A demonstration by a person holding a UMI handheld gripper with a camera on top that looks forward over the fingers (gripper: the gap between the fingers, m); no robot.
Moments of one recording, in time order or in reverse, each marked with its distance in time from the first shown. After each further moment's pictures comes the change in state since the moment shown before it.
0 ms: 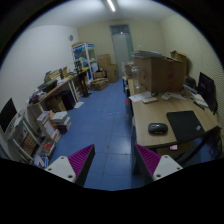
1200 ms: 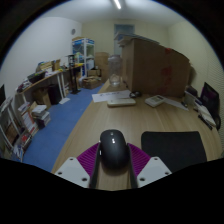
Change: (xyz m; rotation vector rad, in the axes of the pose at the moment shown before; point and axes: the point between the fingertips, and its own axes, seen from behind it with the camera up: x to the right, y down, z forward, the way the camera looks) arm 0.260 -0.042 0.230 0.024 0.051 -0.149
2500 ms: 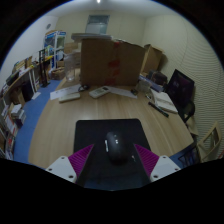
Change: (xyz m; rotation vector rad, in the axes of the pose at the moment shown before) arm 0.177 0.013 -0.128 -0.159 0.306 0.088
